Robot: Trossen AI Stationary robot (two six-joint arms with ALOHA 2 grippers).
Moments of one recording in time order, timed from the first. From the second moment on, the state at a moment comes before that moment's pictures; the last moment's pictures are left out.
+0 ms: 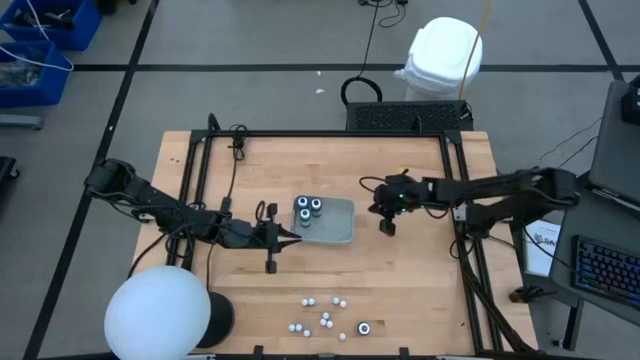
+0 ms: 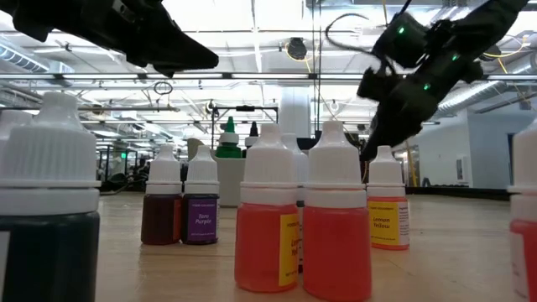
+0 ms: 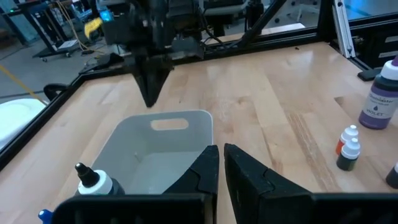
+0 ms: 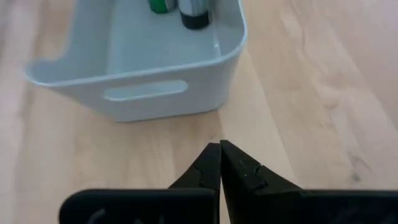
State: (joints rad) left arm -0.34 1.33 0.55 0.48 -0.37 0.05; right arm -0.18 1.24 0.52 -0.06 -0.08 0.08
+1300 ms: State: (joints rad) left arm -0.40 1.32 0.55 0.49 -0.37 0.13; right arm 1.03 1.60 0.97 -0.06 0.81 0.38
